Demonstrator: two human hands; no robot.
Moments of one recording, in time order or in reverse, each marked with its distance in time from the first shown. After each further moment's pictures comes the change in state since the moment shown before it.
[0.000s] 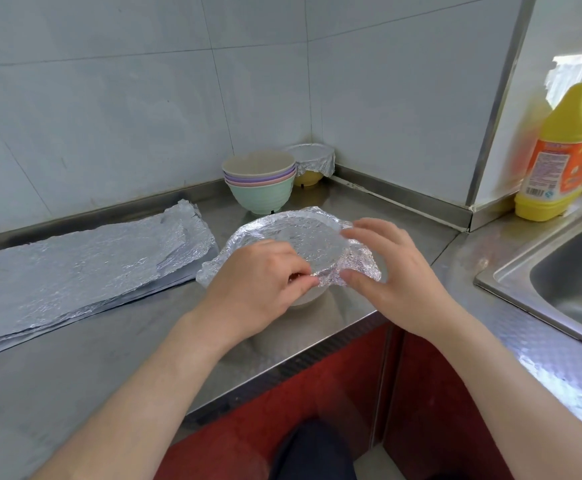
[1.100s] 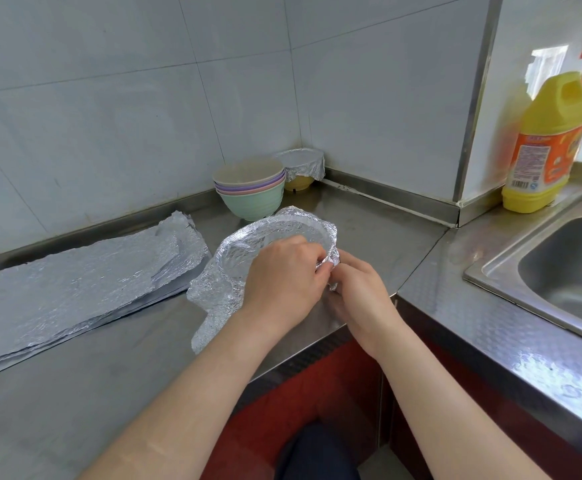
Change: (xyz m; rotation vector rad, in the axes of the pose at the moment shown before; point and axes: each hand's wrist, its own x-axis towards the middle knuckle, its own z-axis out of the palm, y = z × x) left_hand 0.033 0.032 0.033 0.054 0.076 -0.233; right_hand 0.003 -0.029 0.038 0.975 0.049 0.637
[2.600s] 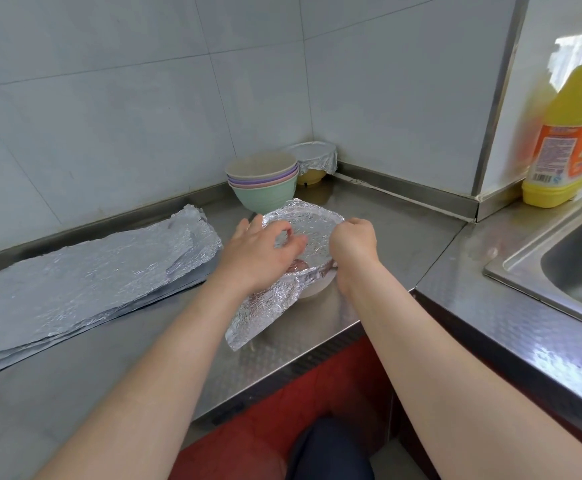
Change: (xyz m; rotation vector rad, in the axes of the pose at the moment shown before) left_hand 0.018 -0.073 -0.012 -0.023 -0.446 -0.375; right_hand 0.051 -0.030 0.044 -0.062 0.326 0.232
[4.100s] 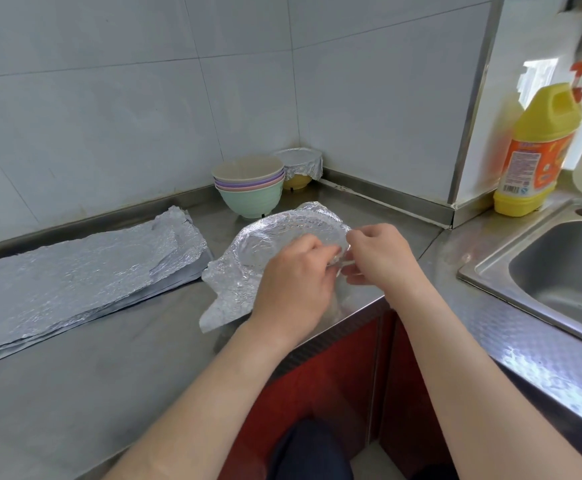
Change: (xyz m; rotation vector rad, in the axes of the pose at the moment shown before) left_hand -0.052 0.064 0.033 -0.123 0.473 0.484; right_hand -0.020 -0.004 -0.070 -0.510 -0.017 -0.308
